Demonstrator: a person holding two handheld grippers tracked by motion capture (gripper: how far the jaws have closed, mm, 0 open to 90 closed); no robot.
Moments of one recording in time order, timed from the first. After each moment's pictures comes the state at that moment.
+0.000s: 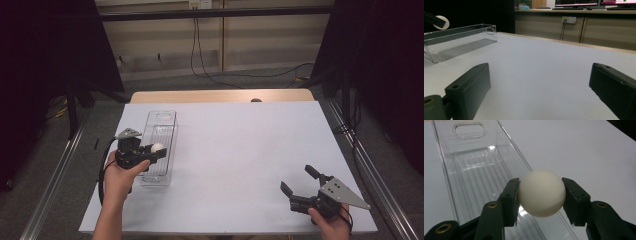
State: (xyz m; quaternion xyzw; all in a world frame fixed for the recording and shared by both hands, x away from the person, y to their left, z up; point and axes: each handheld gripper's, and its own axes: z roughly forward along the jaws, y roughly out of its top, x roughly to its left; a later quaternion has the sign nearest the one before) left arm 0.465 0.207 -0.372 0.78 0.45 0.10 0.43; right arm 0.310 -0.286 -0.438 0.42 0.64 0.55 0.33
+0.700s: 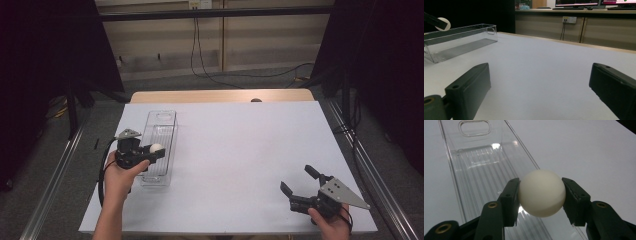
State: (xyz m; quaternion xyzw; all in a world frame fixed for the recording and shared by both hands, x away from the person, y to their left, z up) left arm 0.467 0.209 -0.376 0.78 0.46 0.11 0.42; right arm 0.310 -0.285 -0.438 0.42 0.64 0.55 0.33
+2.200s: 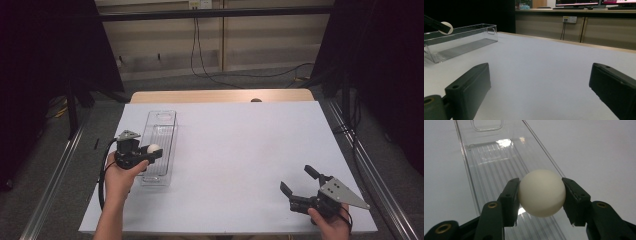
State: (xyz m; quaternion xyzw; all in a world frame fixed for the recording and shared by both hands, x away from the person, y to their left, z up) left arm 0.472 0.213 -0.389 0.77 0.48 0.13 0.41; right arm 0.310 -0.285 -0.439 0.42 0.64 0.55 0.33
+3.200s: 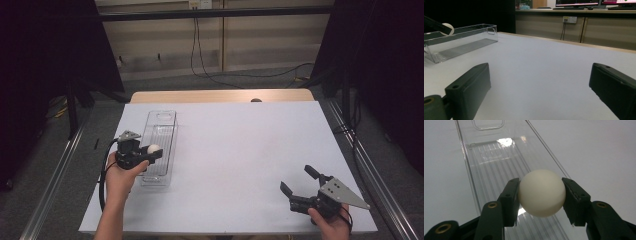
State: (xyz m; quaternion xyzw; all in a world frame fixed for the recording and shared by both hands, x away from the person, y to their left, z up) left arm 0.473 0.213 -0.392 0.77 0.48 0.13 0.40; right arm 0.310 -0.285 -0.438 0.42 0.64 0.55 0.33
